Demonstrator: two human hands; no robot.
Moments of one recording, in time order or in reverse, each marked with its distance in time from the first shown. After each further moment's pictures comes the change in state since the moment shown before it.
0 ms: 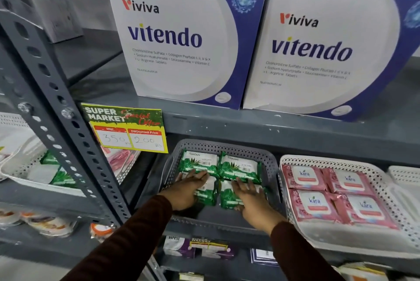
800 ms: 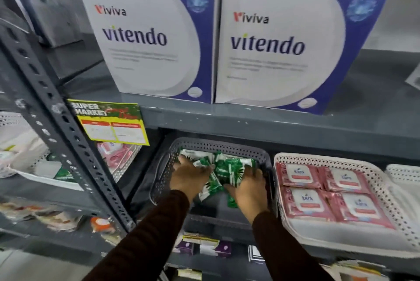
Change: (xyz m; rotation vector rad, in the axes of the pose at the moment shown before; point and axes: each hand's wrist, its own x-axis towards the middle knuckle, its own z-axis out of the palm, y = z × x) left_hand 0.019 0.061 0.004 -0.283 0.420 -0.657; right_hand -0.007 -0.008 -0.011 0.208 0.449 0.267
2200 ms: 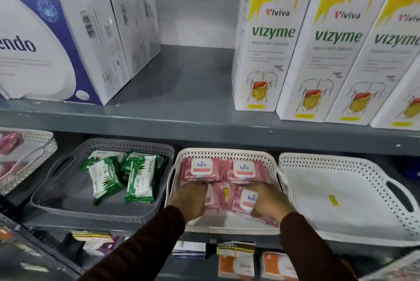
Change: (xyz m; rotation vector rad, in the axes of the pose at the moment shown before) left_hand -0.118 0.210 0.166 0.358 -0.040 0.767; right_hand 0.016 0.307 -0.188 -0.142 -0.287 -0.044
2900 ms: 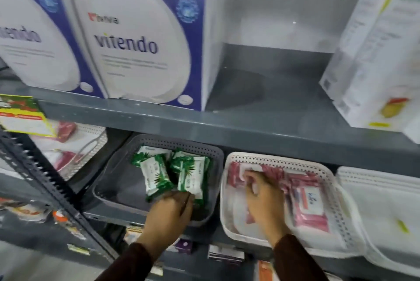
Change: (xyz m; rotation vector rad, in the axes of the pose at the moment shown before) left_hand -0.130 -0.130 -0.046 -0.259 0.408 -0.213; right_hand 0.015 -0.163 0.070 0.278 0.612 -0.212
